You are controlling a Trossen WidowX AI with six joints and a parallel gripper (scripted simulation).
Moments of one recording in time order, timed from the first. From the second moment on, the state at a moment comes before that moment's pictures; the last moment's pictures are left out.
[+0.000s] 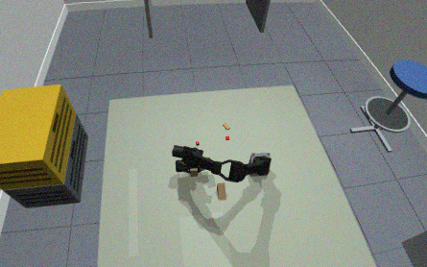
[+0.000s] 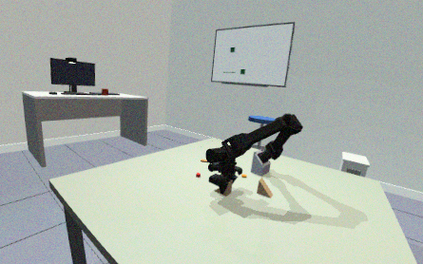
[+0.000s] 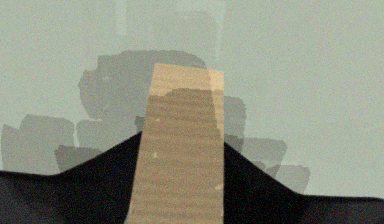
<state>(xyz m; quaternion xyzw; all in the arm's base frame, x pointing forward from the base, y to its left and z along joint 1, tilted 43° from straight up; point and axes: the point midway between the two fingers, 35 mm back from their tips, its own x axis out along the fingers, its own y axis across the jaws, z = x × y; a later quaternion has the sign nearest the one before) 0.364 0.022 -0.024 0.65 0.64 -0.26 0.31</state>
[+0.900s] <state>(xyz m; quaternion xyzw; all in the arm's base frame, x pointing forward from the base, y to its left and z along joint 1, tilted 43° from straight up) 0.365 -0.022 0.021 0.66 0.63 -0.26 0.32</state>
